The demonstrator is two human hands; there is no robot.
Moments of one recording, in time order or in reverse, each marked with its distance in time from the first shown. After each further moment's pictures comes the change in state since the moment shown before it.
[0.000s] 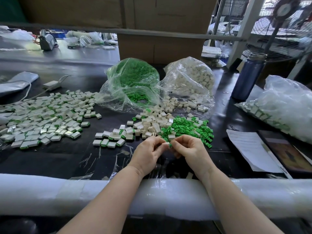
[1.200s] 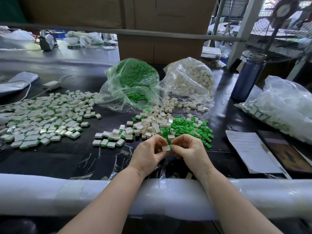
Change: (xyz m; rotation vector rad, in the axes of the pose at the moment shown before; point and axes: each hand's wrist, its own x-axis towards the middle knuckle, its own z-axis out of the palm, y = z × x) left_hand -0.001 0.000 0.002 0.108 0.019 0.011; right_hand 0.001 0.002 0.001 -0.085 0.061 0.006
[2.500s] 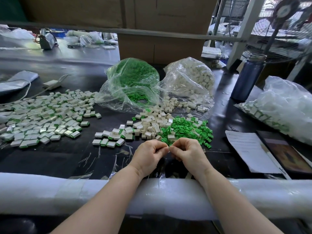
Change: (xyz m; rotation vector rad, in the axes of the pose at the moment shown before) left_hand -0.001 0.006 -0.001 0.005 -0.036 0.016; right_hand 0.000 0.001 0.001 -0.175 -0.060 -0.021
